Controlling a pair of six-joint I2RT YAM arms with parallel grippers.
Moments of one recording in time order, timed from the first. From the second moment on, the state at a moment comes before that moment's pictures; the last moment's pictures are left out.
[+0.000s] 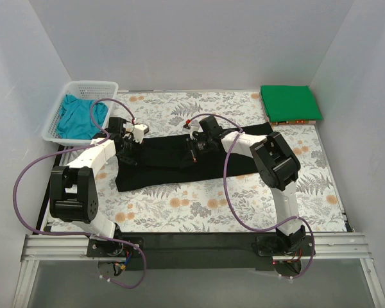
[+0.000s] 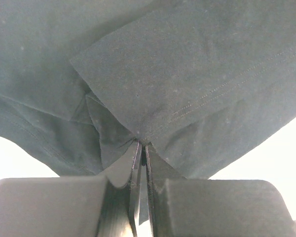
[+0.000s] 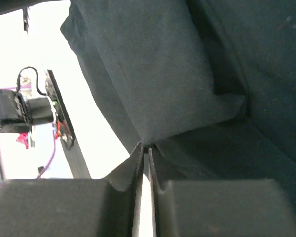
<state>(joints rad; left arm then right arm) -0.08 1.57 1.02 -0.59 0.31 0.32 0.63 2.12 1.38 -0.13 -0.84 0.38</state>
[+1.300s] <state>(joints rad) -0.06 1.83 1.13 -0.43 0.39 0.10 0.58 2.34 1.73 -0.34 -0.92 0.23</state>
